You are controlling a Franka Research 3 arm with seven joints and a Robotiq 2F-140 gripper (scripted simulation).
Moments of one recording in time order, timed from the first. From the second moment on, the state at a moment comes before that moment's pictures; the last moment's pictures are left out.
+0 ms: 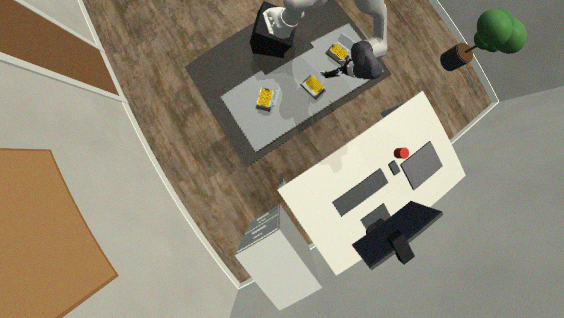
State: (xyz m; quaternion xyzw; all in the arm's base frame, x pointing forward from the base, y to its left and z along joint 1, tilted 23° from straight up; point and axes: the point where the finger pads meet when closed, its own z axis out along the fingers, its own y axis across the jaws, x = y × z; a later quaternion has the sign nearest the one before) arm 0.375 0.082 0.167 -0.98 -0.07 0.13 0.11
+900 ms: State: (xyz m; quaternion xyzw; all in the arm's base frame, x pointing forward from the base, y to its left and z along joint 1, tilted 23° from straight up) arm 0.373 0.077 0.165 -0.90 -0.43 0.05 -0.05
